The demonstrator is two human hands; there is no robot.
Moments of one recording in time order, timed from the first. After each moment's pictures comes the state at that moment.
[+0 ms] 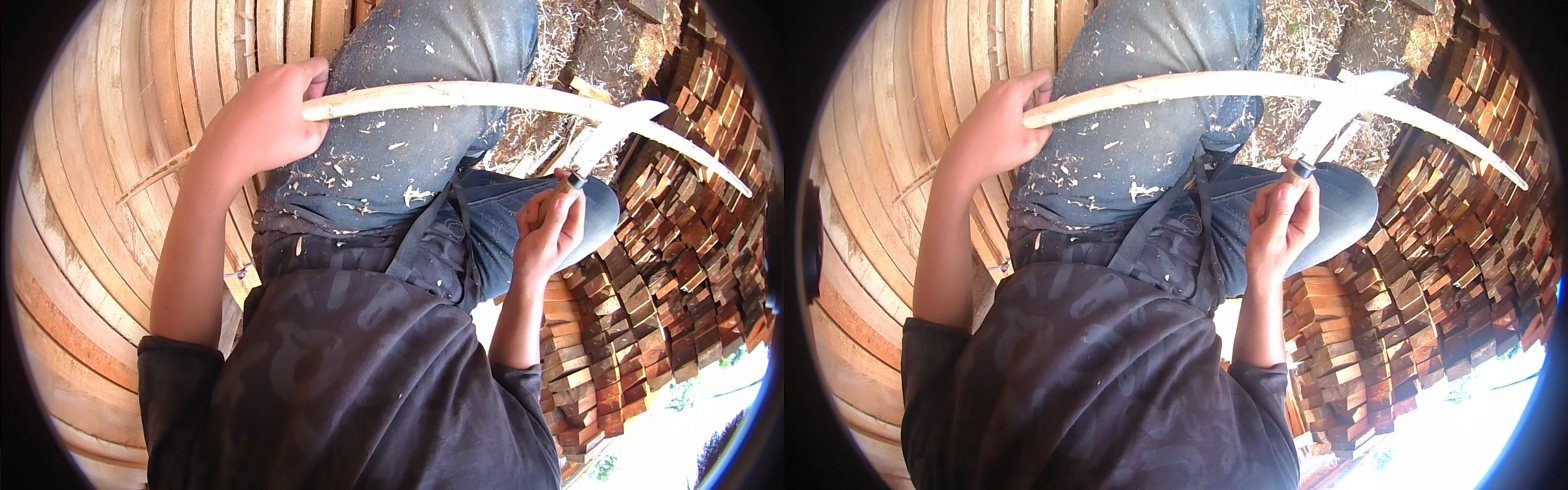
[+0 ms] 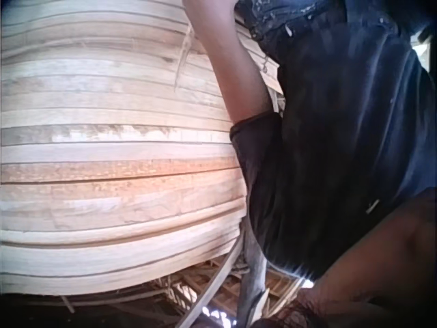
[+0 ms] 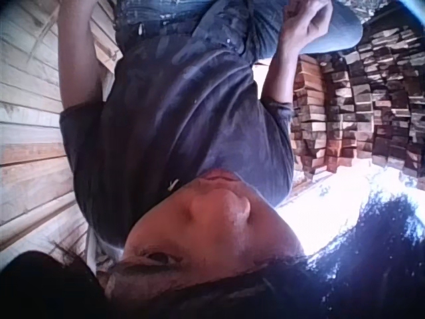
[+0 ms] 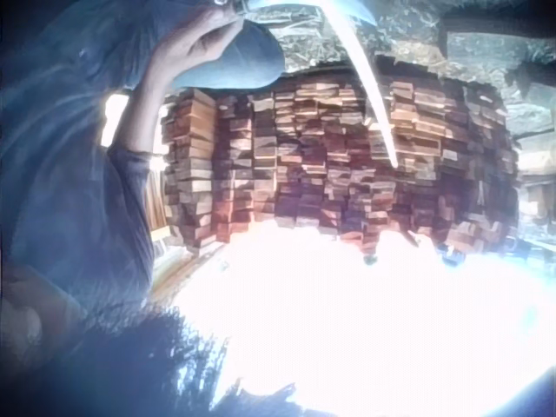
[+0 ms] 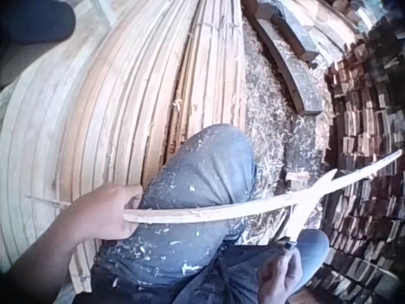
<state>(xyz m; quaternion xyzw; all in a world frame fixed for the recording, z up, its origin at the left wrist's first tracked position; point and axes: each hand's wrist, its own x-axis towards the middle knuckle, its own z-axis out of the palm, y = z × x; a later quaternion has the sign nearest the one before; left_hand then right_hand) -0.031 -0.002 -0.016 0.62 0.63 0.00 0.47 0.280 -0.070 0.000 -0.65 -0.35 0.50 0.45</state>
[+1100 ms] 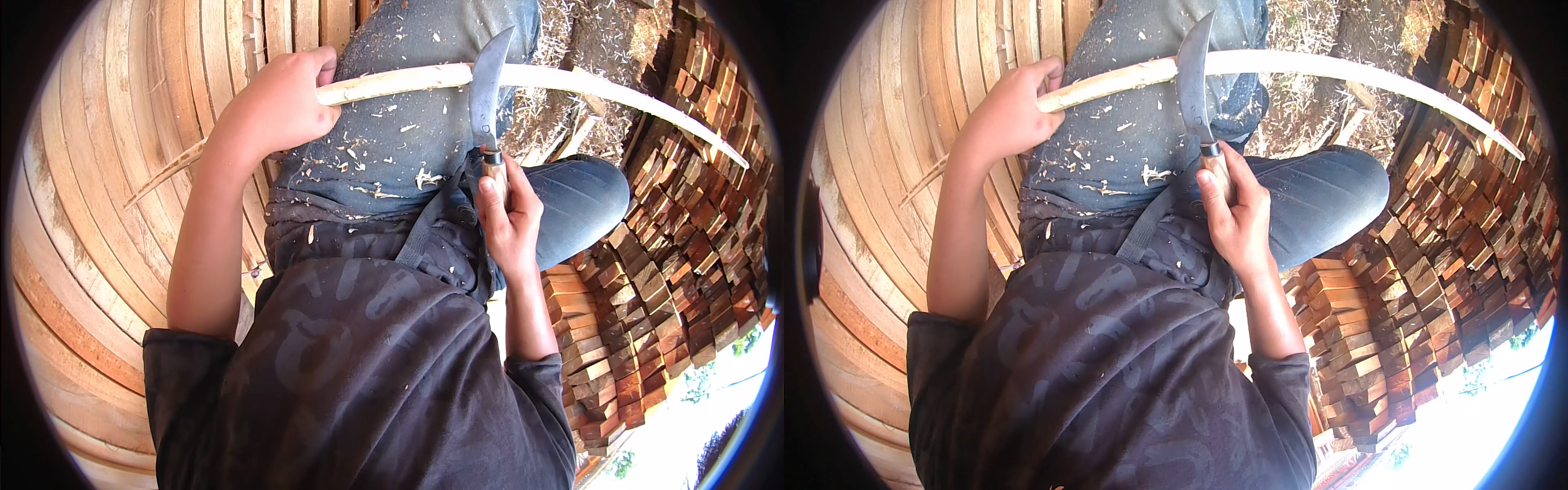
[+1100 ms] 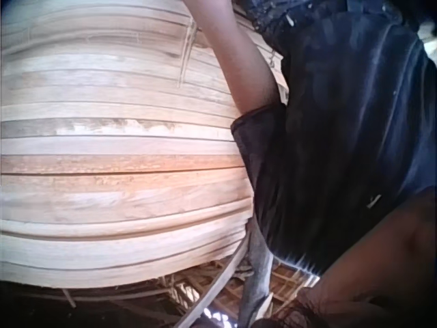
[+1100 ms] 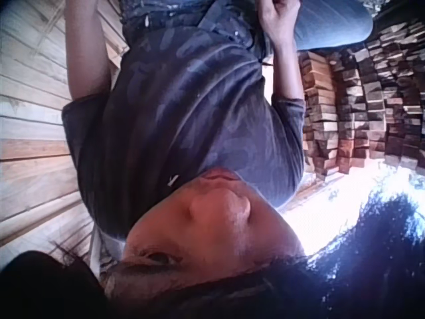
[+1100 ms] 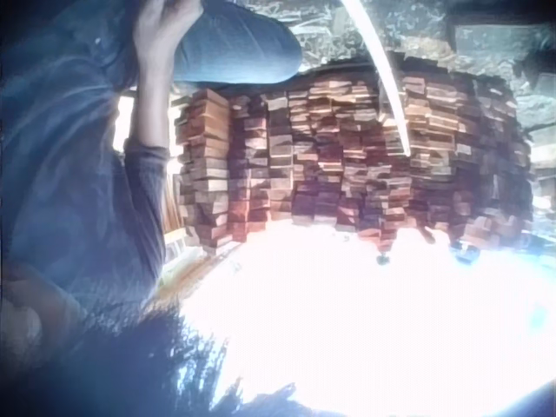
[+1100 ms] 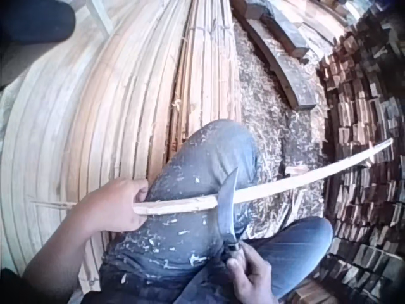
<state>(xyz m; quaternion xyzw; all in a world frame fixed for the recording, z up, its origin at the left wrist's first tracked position) -0.032 -0.008 -0.025 0.64 0.62 0.01 0.45 0.266 -0.090 -0.003 -0.67 -0.47 0.51 0.26</state>
